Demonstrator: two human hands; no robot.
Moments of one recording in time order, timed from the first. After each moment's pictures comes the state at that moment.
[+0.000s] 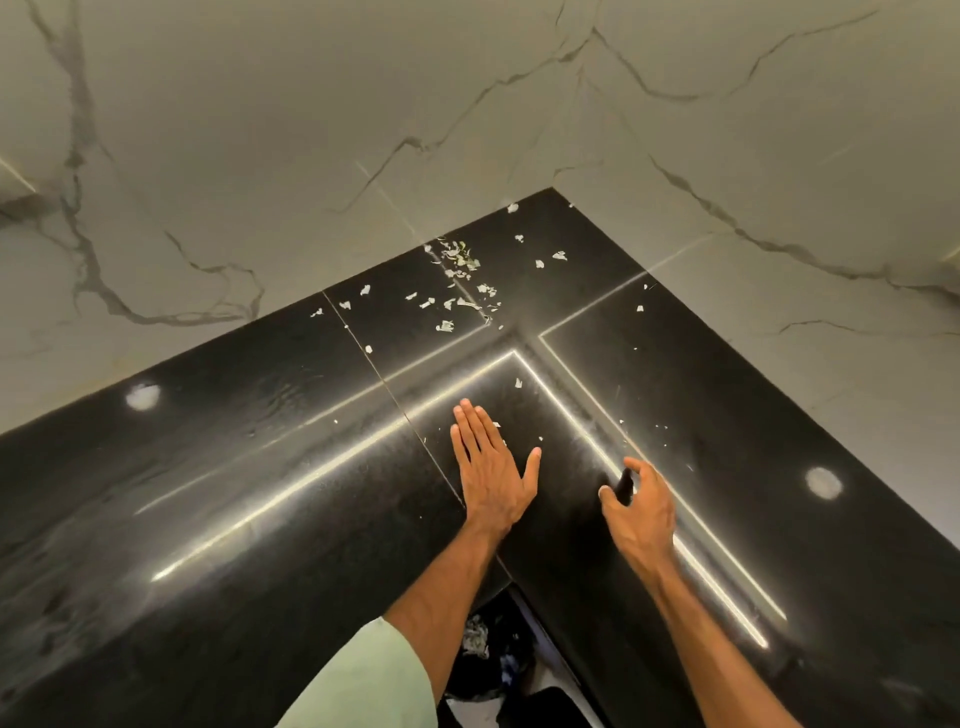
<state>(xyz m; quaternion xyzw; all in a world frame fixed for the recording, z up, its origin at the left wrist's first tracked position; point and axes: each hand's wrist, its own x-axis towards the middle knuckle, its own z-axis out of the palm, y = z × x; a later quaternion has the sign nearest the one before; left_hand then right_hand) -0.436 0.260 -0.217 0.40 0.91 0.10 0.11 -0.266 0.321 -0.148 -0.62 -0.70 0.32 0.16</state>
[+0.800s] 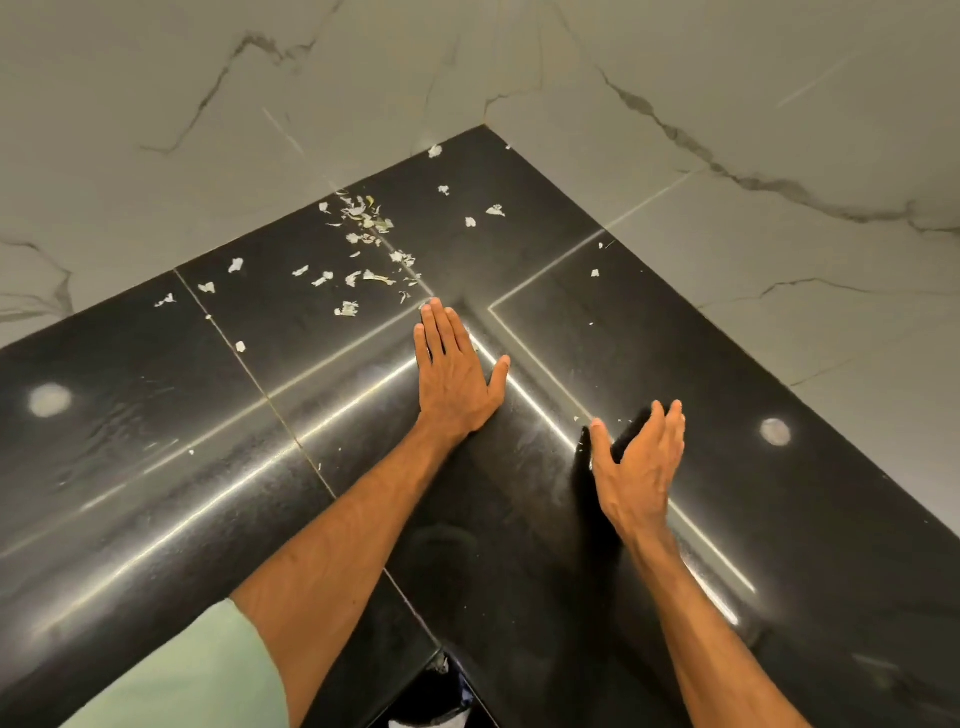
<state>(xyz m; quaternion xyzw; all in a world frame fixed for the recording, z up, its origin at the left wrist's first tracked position) -0.489 0.409 -0.243 0.48 0.87 0.12 0.06 -0.253 0.429 -0.226 -0.65 -0.71 0.20 0.18</state>
